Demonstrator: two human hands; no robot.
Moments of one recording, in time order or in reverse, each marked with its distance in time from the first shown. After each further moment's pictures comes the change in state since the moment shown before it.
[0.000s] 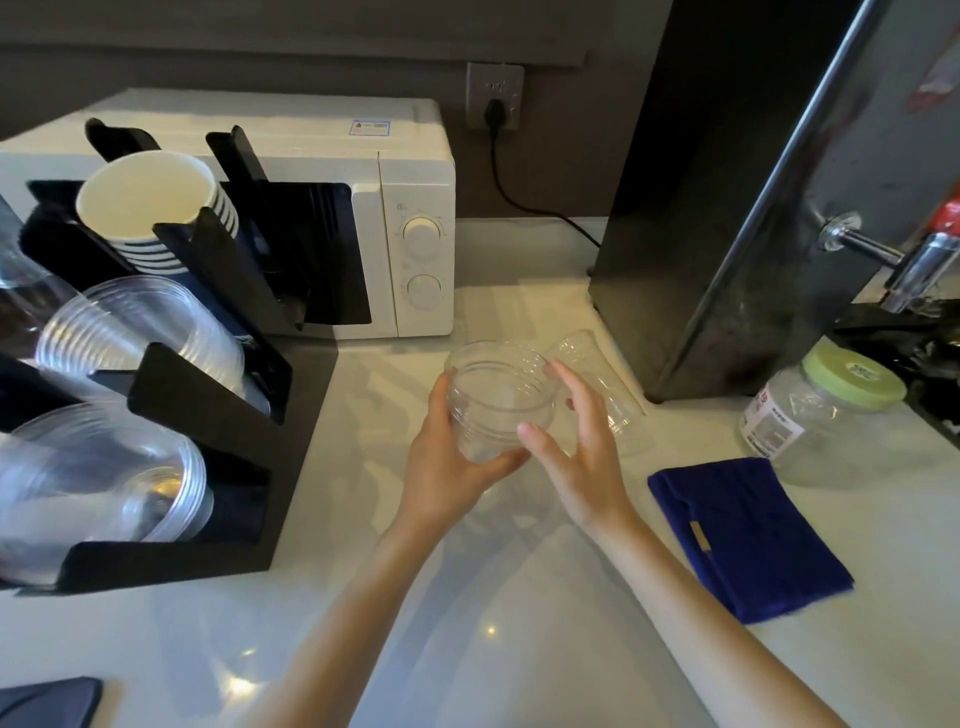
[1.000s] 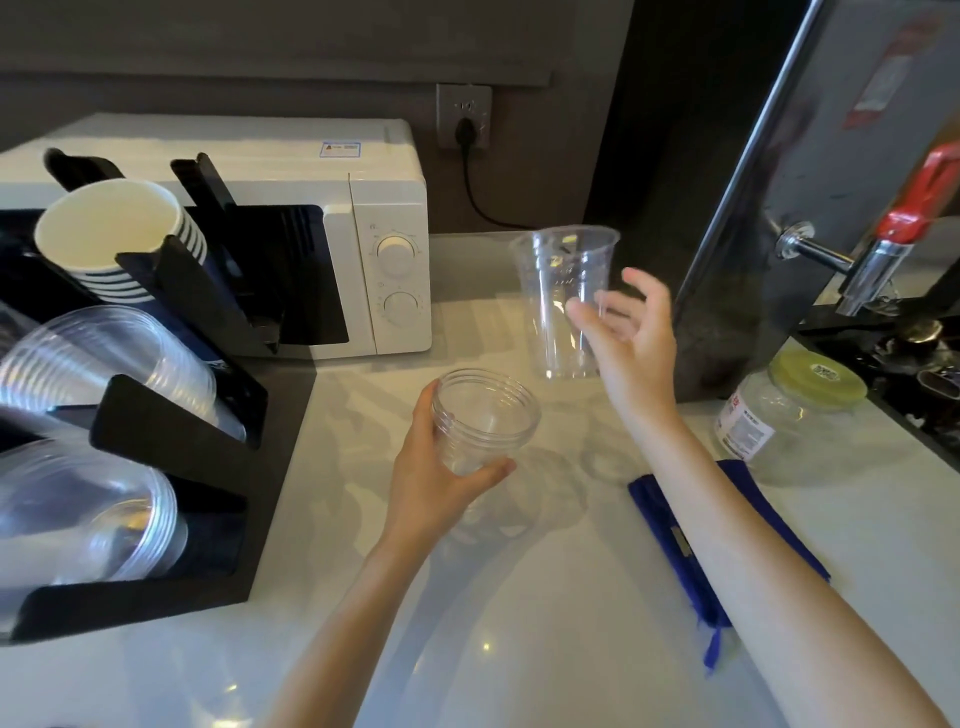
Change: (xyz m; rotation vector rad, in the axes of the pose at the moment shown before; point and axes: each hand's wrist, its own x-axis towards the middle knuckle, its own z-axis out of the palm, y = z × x) left_hand 0.007 -0.005 0.005 0.006 -0.004 -0.026; right_hand 0.071 -0.040 -0.053 0.043 0.363 0.061
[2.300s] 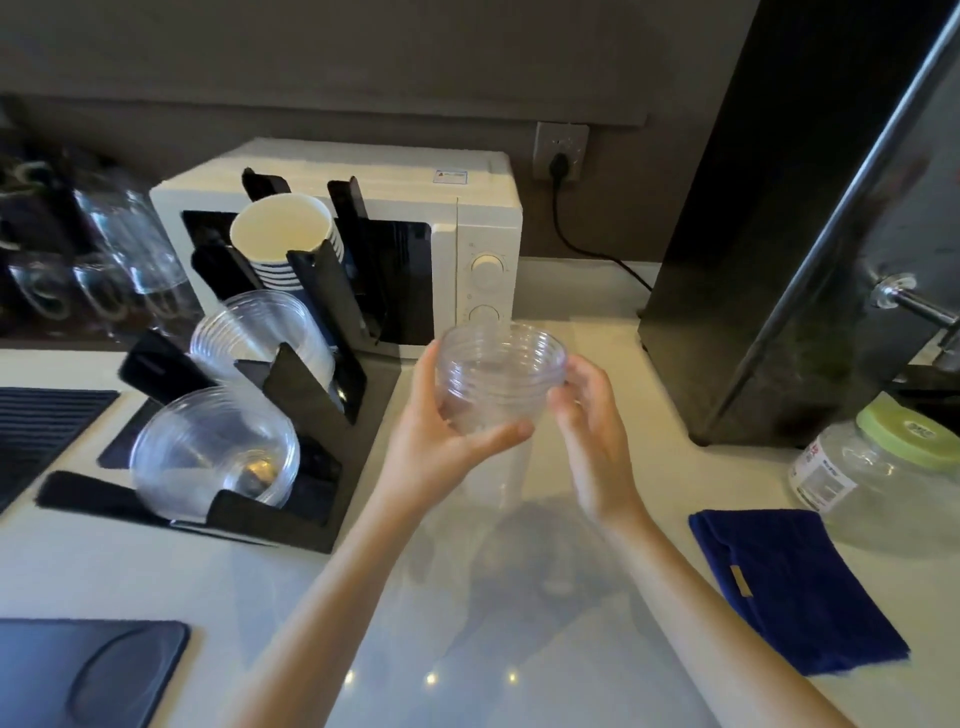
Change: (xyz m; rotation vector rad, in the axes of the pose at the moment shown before) left_hand -0.022 0.045 -0.071 -0.113 0.127 0.065; right_hand -0.087 -0.024 0.049 0.203 -0.431 -0.056
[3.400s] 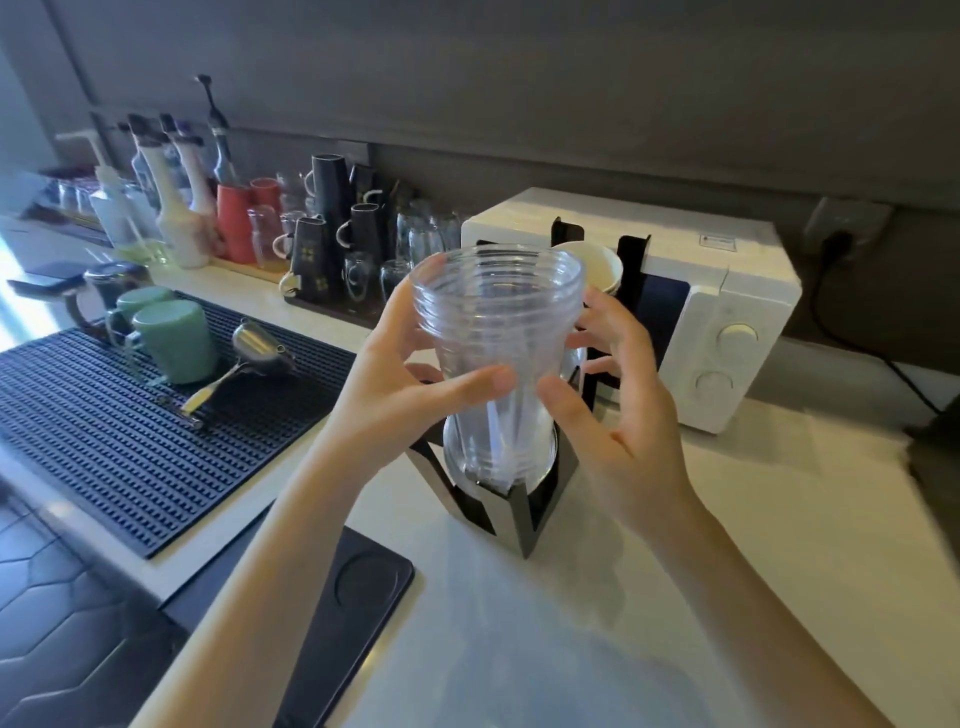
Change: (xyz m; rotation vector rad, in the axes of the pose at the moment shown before) left_hand -0.069 0.073 -0.198 0.069 0.299 0.163; right_hand -0.007 -0.107 0.148 0.006 -0.410 -0.515
